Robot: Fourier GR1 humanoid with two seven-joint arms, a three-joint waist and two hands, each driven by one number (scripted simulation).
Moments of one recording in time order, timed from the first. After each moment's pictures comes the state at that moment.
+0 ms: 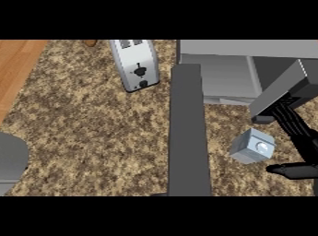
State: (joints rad) left arm 0.47 0.23 0.39 -2.30 0.74 -0.43 0.06; right arm -0.12 -0.34 -0.20 -1.13 0.03 0.63 -0.66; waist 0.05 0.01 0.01
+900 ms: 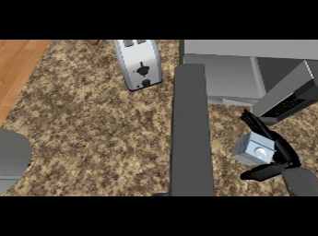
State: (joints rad) left arm 0.50 0.24 0.43 -2.29 0.80 -0.49 0.06; right arm -0.26 -0.33 0.04 -0.76 0.14 0.40 -0.94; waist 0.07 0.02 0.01
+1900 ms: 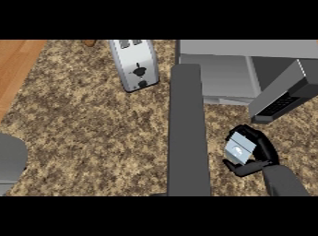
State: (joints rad) left arm 0.55 0.23 0.47 -2.29 0.86 -0.53 0.07; right arm -0.33 -0.24 0.08 -0.59 0.01 0.27 -0.99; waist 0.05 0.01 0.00
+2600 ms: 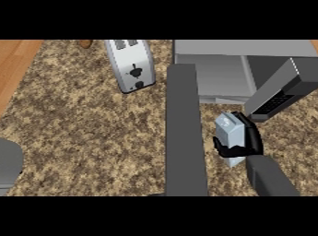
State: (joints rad) left arm 0.55 0.25 0.55 -2.25 0.93 -0.57 0.12; right arm -0.49 -0.13 -0.10 -0.35 -0.02 -0.04 -1.02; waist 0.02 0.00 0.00
